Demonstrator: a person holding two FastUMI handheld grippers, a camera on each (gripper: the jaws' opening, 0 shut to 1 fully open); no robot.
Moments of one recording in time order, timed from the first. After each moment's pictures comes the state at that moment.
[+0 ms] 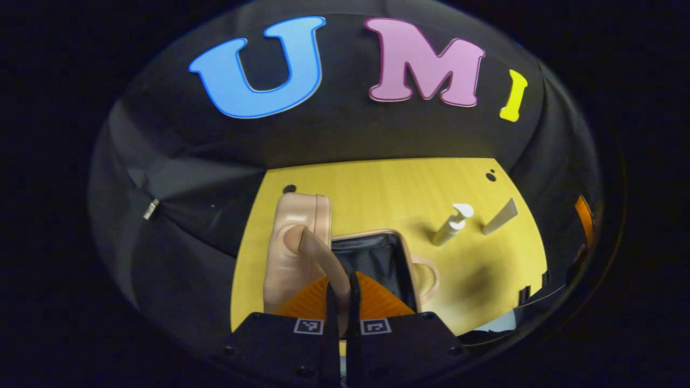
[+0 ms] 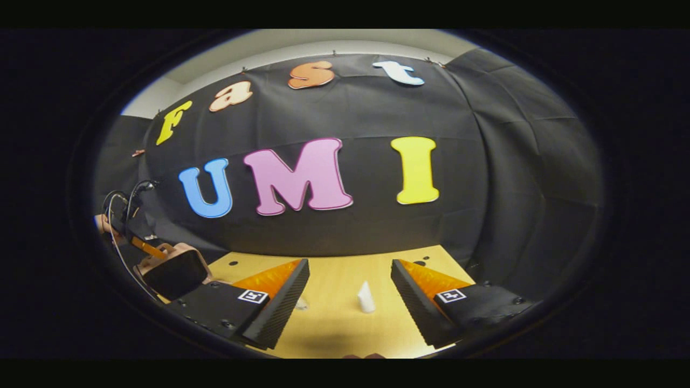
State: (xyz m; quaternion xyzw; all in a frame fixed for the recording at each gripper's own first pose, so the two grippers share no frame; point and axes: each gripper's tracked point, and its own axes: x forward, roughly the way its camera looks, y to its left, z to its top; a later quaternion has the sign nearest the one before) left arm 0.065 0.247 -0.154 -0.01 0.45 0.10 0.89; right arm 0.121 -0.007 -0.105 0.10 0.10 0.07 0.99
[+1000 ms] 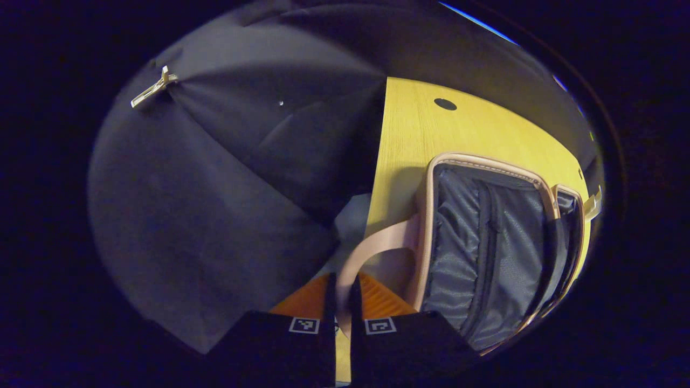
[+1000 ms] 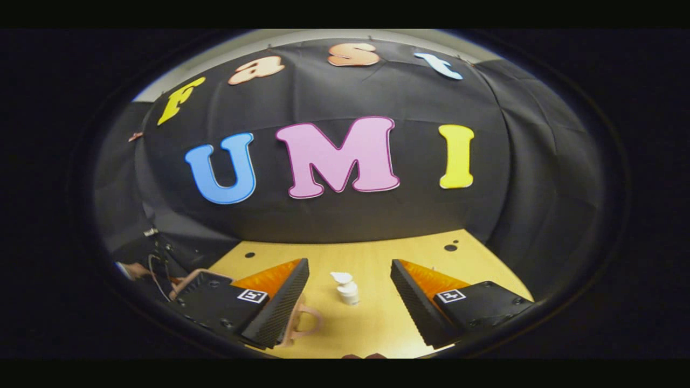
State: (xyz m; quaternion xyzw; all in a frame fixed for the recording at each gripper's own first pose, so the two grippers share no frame) left arm -0.007 0.590 -0.463 -0.11 0.56 0.18 0.80; right arm 0.126 0.140 -0.113 0.11 0.17 0.04 0.98
